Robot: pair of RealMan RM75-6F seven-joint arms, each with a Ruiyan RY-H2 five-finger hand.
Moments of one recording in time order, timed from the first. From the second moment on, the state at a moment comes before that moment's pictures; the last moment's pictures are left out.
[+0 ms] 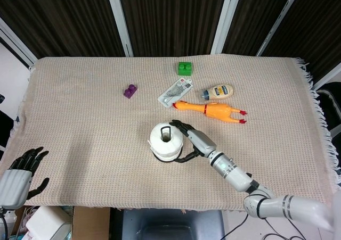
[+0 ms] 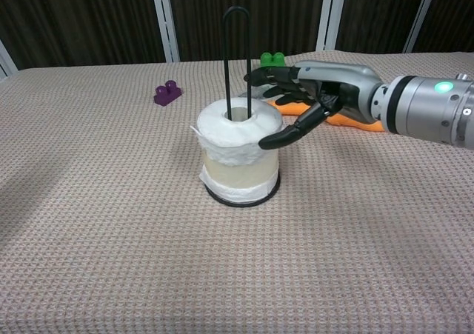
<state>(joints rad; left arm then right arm) -0.08 -1.16 0.00 -1.55 1.64 1.56 0.11 0.74 -1.48 0.25 -1.58 -1.28 0.75 0.37</state>
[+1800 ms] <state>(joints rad) -0.08 -1.15 0.03 -1.55 1.68 1.56 0.12 0.70 -1.66 0.23 -1.47 -1.44 1.16 0.12</state>
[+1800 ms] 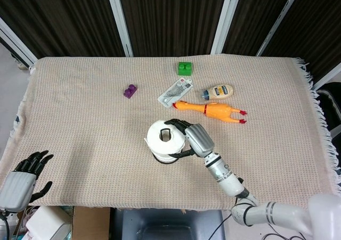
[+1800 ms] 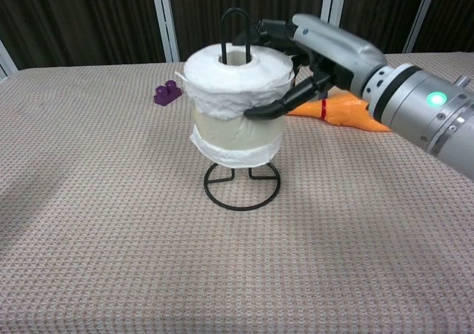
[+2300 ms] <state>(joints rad) -0.09 -1.16 0.02 -1.56 1.68 1.55 0.13 0.64 -1.33 0.36 -1.95 -1.39 1.26 -0.10</state>
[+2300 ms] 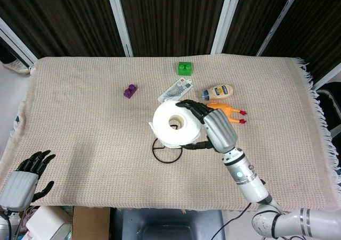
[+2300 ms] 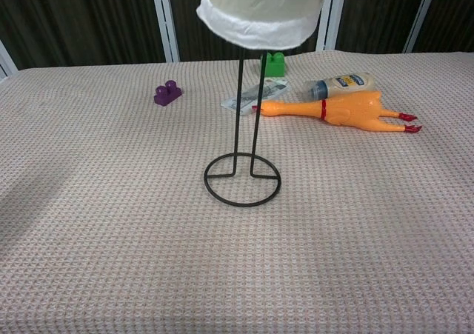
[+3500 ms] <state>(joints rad) -0.09 -1.16 0.03 -1.56 1.68 1.54 0.16 0.41 -1.34 0.10 -1.33 -1.58 1.34 0.38</state>
